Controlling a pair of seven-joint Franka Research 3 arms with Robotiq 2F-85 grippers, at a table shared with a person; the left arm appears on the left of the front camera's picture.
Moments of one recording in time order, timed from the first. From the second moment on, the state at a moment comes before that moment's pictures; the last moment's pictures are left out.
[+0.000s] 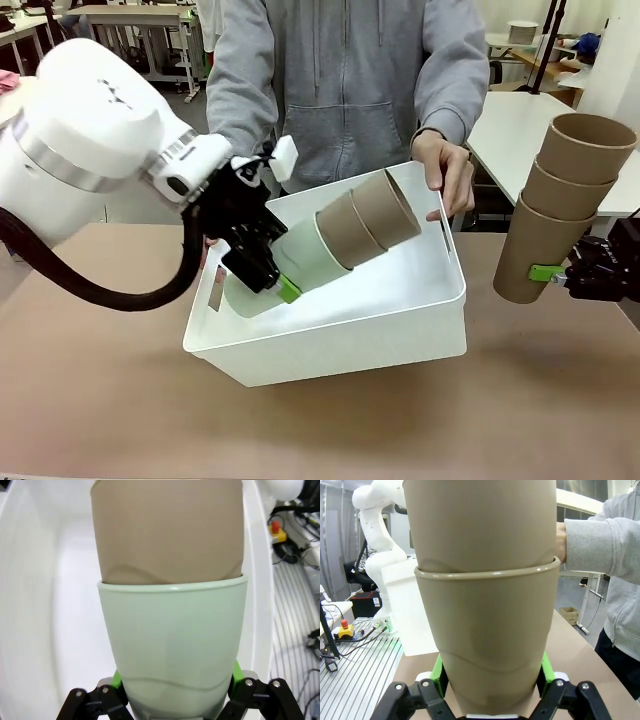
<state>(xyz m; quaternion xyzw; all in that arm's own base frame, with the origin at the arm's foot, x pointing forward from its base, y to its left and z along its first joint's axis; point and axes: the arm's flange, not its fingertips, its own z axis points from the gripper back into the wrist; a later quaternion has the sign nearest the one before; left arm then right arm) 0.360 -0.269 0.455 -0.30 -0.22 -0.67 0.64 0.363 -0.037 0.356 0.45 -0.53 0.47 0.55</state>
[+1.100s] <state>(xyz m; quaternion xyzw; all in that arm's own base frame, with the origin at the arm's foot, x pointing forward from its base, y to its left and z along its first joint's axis) 0.367 -0.317 0.360 -0.23 -0.19 -0.69 0.66 0.363 -0.037 0.356 0.45 -0.53 0.47 0.55</state>
